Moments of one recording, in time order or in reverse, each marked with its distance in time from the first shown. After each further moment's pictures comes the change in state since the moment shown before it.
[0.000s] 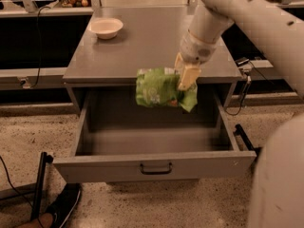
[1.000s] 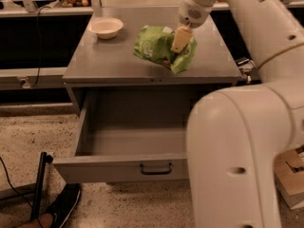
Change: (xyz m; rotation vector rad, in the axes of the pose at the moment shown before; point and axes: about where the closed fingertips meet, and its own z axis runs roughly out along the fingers) arm 0.001 -0.102 -0.064 0.197 0.010 0.366
